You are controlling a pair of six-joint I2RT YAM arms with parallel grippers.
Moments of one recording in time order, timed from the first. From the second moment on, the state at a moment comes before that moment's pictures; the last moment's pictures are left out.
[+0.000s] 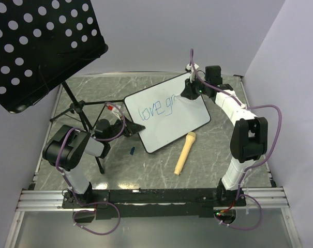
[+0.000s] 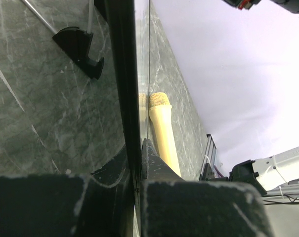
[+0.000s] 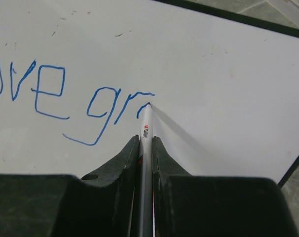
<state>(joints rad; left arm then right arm) -0.35 1.73 0.44 1.23 0.62 -0.94 0.15 1.80 1.48 -0.35 -0.64 -0.33</state>
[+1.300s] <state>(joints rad) -0.35 1.73 0.44 1.23 0.62 -0.94 0.18 1.75 1.41 -0.38 -0.61 -0.36</state>
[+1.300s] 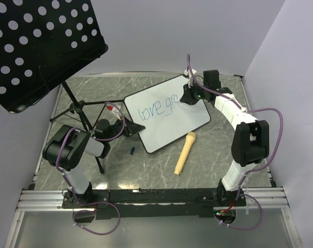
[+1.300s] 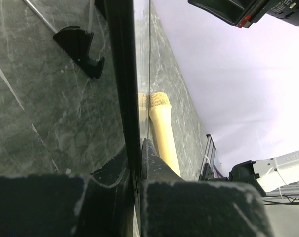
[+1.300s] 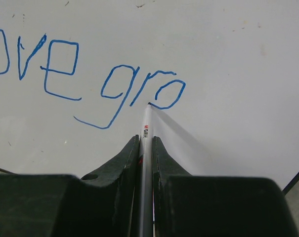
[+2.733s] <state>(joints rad) -0.35 1.73 0.44 1.24 0.63 -0.93 0.10 1.81 1.53 -0.37 -0.61 -0.32</state>
